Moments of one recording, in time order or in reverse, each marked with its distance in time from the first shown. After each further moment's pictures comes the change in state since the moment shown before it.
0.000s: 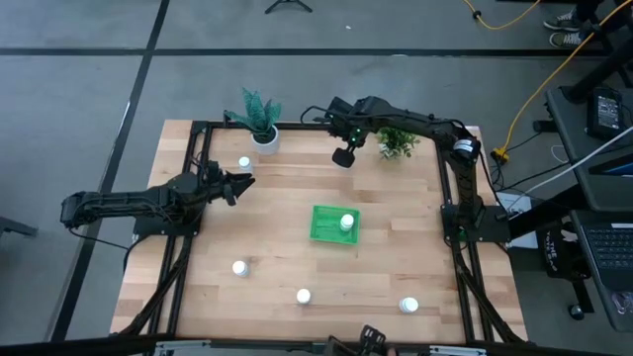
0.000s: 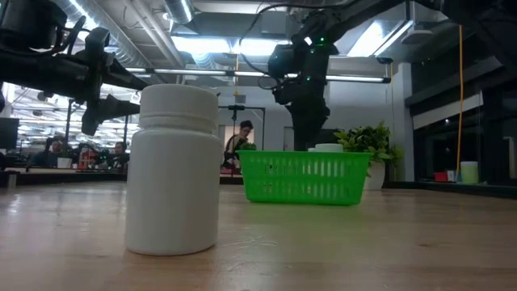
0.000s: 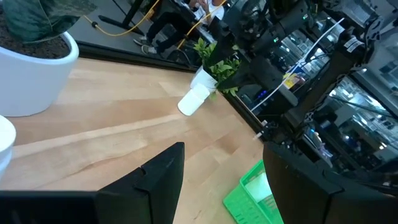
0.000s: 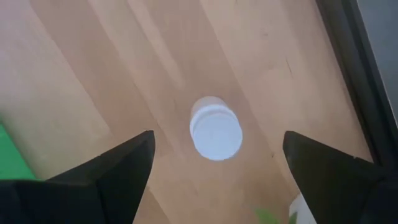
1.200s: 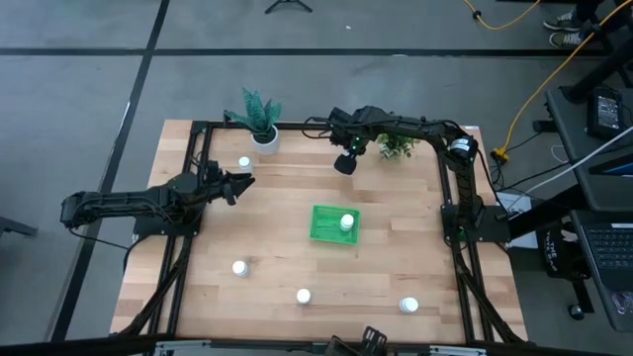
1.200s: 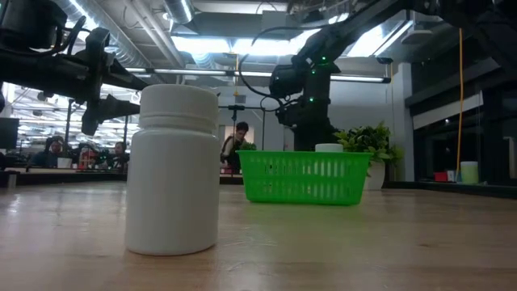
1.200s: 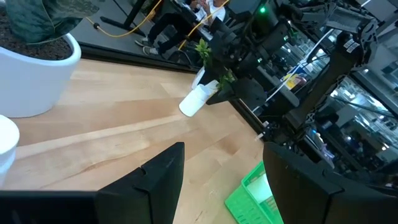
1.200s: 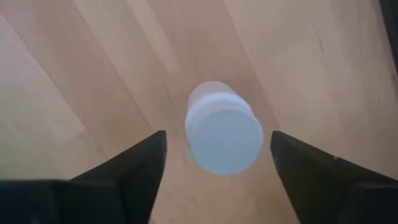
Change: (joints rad) left arm 0.000 0.000 0.000 0.000 -0.008 0.005; right arm -0.006 0.024 -0.135 0.100 0.000 0.004
